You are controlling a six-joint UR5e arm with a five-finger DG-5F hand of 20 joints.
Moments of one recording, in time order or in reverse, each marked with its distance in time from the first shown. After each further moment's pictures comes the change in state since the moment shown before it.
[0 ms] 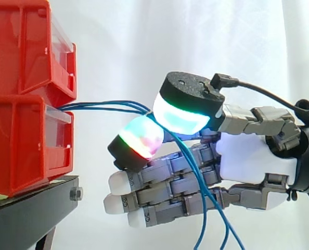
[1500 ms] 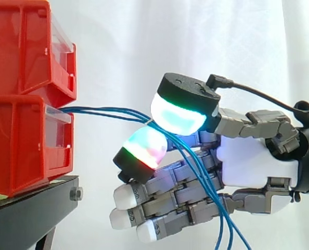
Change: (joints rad) arm -0.002 0.000 0.026 -0.091 -0.004 0.020
